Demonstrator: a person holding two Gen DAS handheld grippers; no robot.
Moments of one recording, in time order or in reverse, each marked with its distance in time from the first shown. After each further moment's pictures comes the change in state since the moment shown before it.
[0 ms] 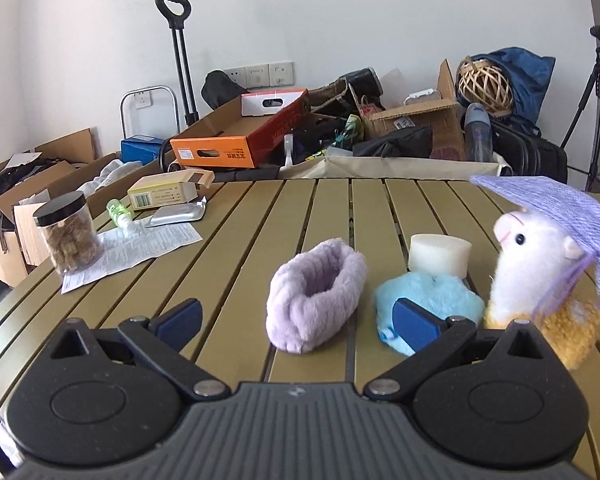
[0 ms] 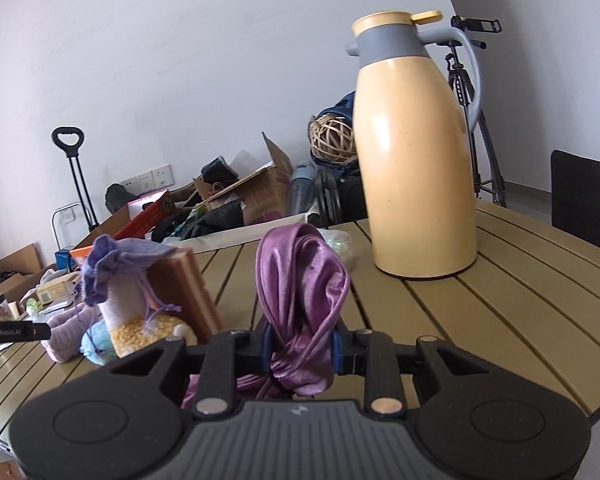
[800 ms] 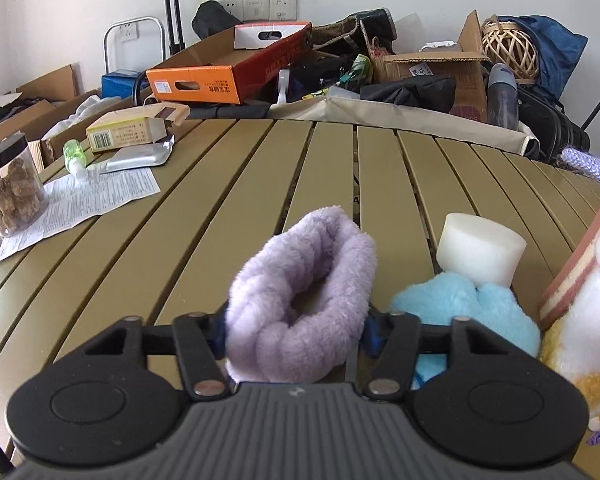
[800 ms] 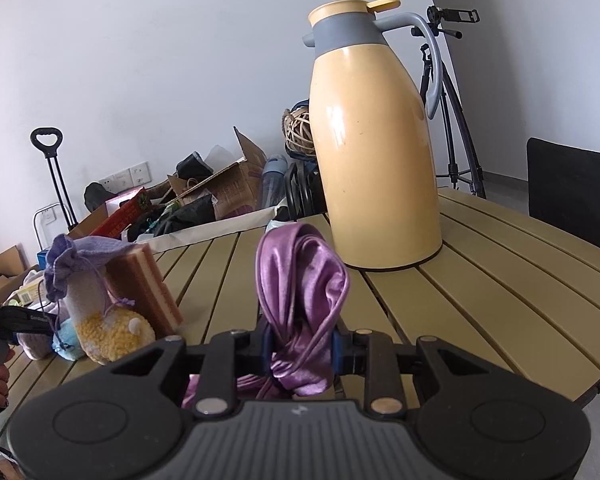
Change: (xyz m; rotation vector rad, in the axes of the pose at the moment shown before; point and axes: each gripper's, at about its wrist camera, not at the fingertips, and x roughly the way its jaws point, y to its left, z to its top) left arm 0.089 -0.001 0.008 -0.072 0.176 -0.043; right arm 0.004 -0.024 -0.004 0.013 0.017 -0.041
